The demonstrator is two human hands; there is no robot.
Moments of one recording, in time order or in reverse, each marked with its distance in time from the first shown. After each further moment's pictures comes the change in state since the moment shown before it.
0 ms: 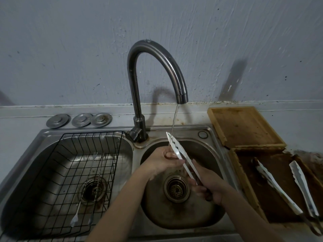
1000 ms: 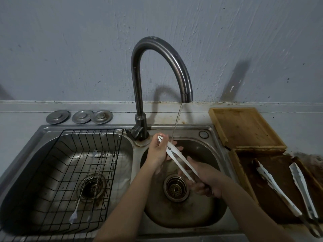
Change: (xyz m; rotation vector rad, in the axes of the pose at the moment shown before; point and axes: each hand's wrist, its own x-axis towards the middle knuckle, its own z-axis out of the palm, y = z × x) left_hand 0.024 -0.008 -0.001 -0.364 0.415 0.148; right_hand 0.002 -0.023 0.015 -0.163 -0.025 0.123
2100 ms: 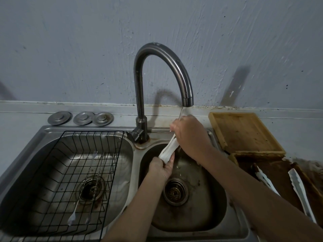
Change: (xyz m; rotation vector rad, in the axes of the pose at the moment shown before) left_hand -0.005 -0.006 0.017 -0.870 0.531 -0.498; right_hand 0.022 -0.091 0.029 -1.456 0.783 -1.040
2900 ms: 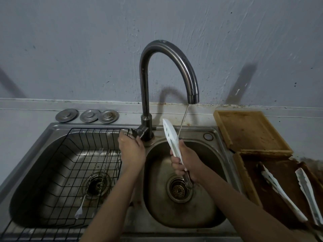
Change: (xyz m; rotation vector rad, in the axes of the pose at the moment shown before) left_hand -0.019 0.079 -0.019 1.422 0.269 1.346; right_hand -0.051 -0.014 0.056 1.685 -0.473 0.912
